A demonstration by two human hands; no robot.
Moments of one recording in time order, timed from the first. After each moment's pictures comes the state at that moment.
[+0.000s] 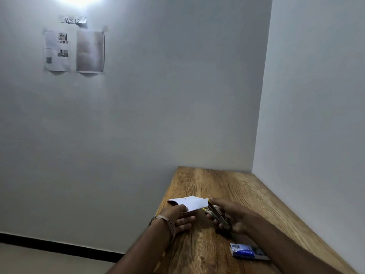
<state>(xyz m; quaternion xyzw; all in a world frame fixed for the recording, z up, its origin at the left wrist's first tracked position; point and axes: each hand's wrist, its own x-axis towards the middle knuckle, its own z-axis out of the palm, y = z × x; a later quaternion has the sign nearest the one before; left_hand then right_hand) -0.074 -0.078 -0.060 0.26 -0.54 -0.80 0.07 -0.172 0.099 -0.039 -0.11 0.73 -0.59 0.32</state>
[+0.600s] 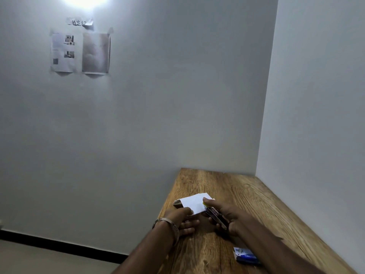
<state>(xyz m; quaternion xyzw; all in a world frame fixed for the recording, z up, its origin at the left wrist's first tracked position) -0.068 -0.072 -0.058 0.24 -0.57 -0.78 0.08 -0.162 0.076 -0.039 -0.07 0.70 -0.63 0.32</state>
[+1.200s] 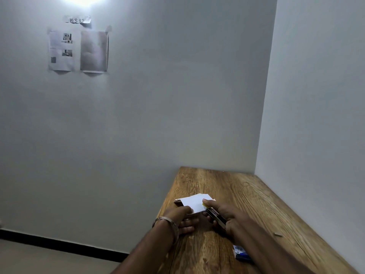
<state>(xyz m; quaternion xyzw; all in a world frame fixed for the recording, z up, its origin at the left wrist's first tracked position) -0.071 -0.073 -0.059 0.25 -0.59 -0.77 0.06 -0.170 0.068 -0.049 -0.03 0.69 -0.65 0.32</state>
